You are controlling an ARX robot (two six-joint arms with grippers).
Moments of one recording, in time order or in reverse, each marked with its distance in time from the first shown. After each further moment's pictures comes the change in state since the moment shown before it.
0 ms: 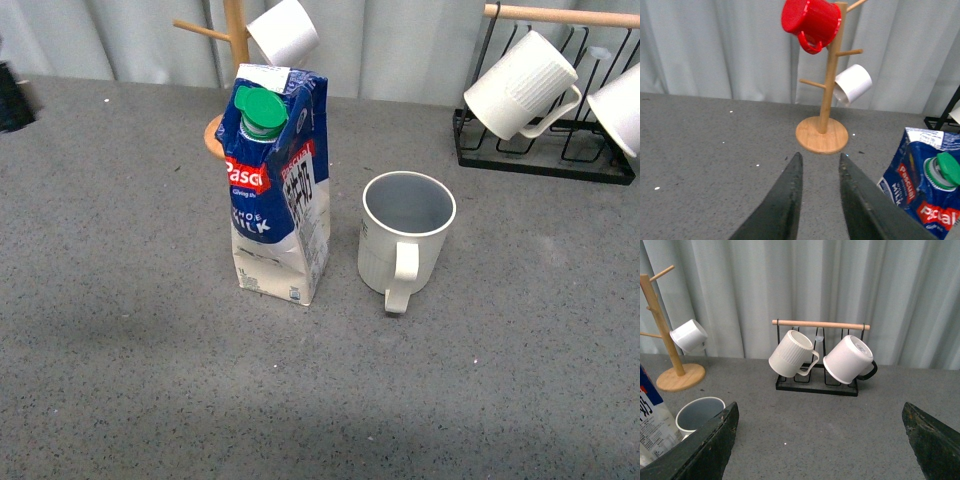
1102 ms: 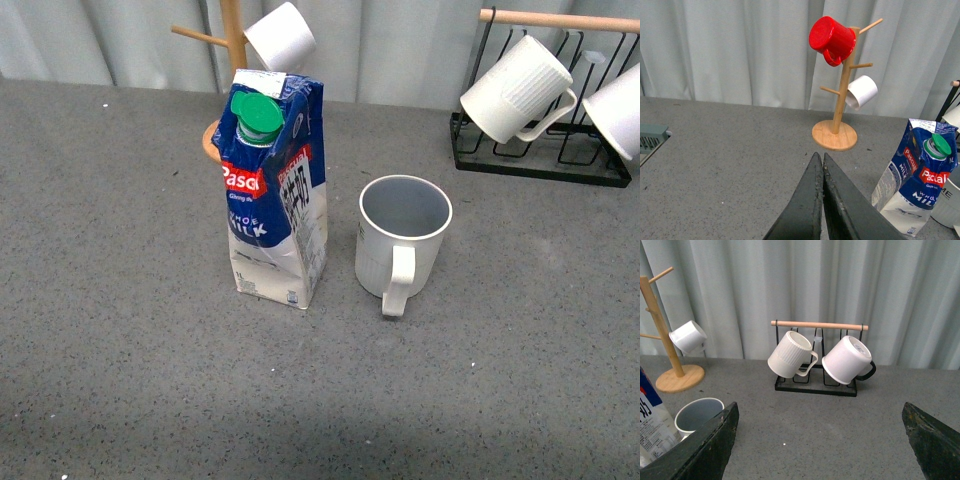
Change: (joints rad) left arm 0.312 -0.889 -0.175 -0.674 0.308 0.010; right arm 0.000 0.000 0.000 0.000 0.000 0.000
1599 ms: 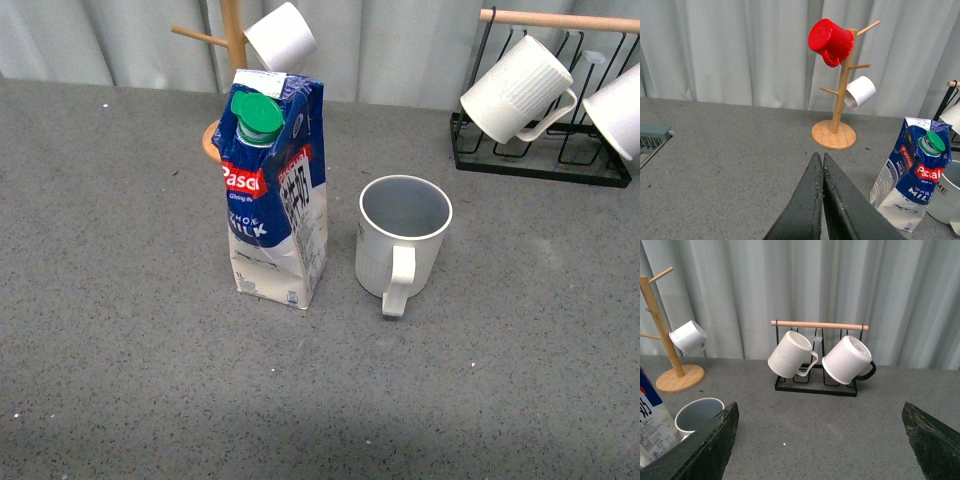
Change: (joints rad) left arm 0.000 -0.169 0.000 -0.164 0.000 0.000; right arm 0.000 0.000 0.000 0.000 0.000 0.000
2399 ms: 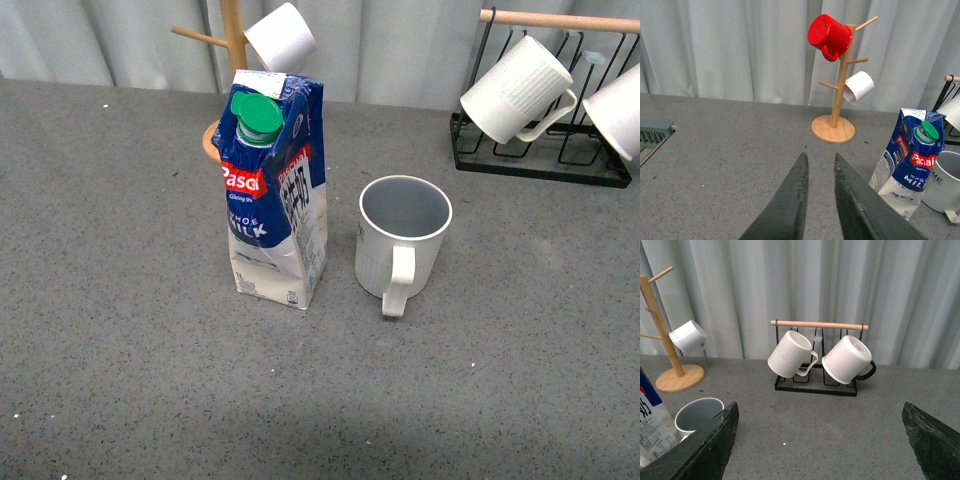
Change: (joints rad) left arm 0.000 -0.276 0.000 -0.283 0.000 0.000; right arm 0.000 0.000 0.000 0.000 0.000 0.000
